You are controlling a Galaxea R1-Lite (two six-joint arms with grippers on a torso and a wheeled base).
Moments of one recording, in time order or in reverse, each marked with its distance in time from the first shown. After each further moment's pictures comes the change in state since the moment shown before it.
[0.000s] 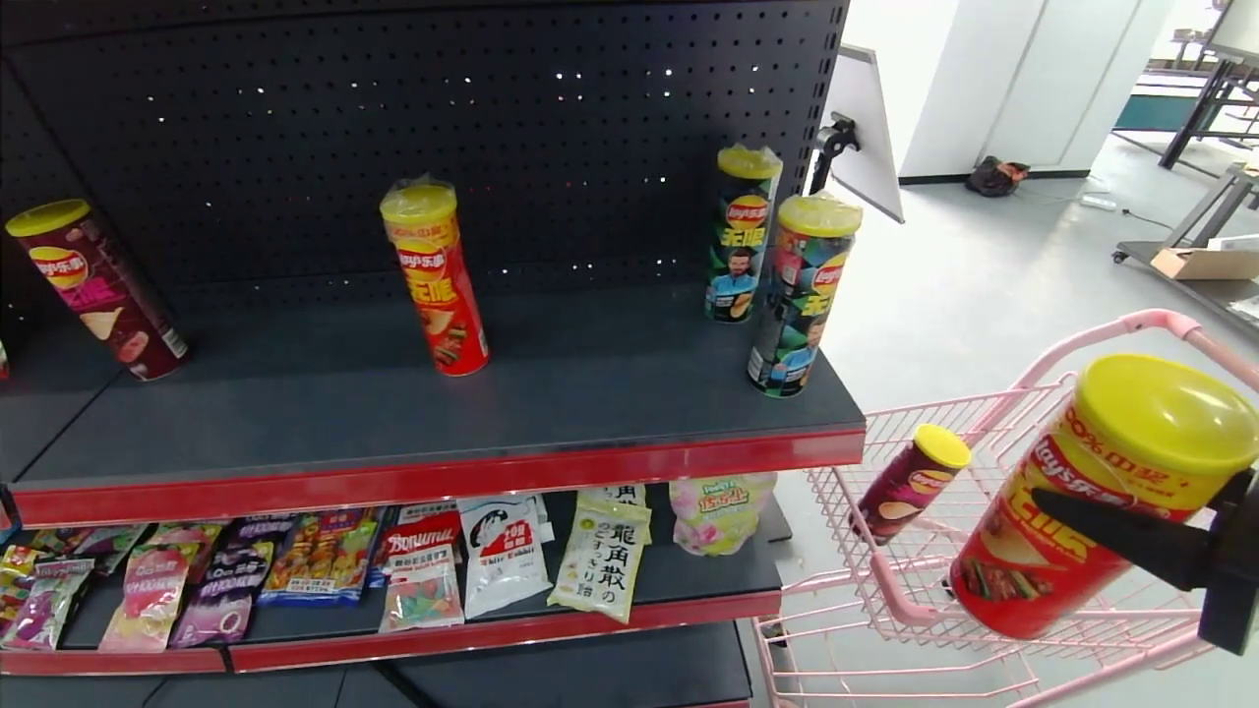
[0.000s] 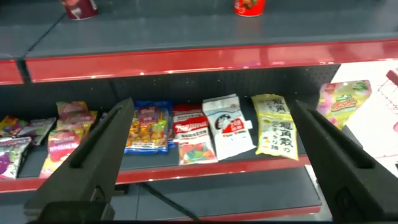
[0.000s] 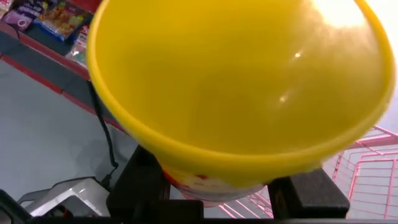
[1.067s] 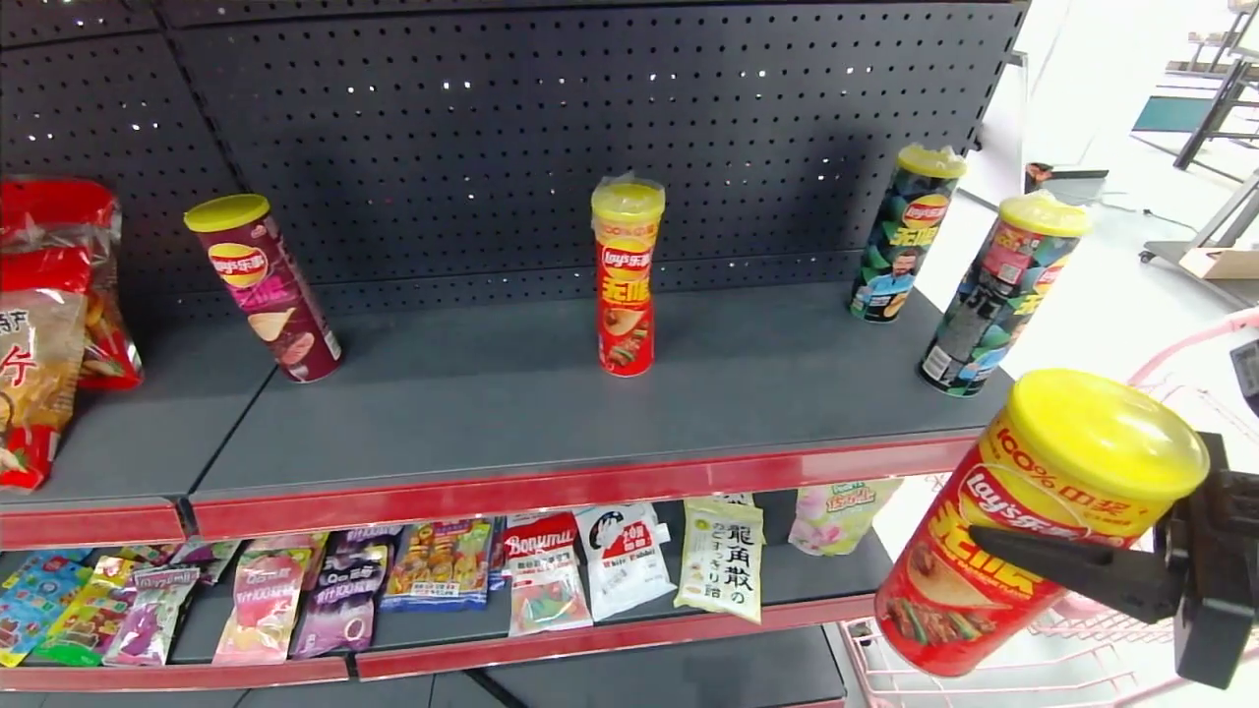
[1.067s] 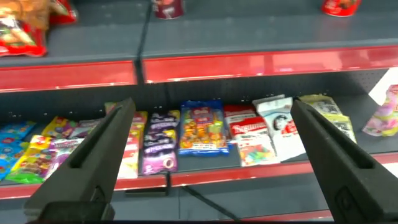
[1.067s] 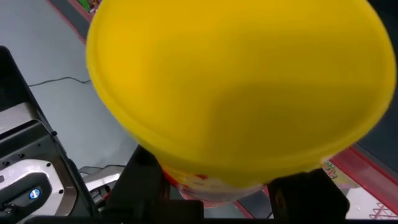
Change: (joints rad) left arm 0.000 0.000 0.000 0.000 0.000 -0.001; right arm 0.095 0.076 -0.046 0.000 0.212 -0.005
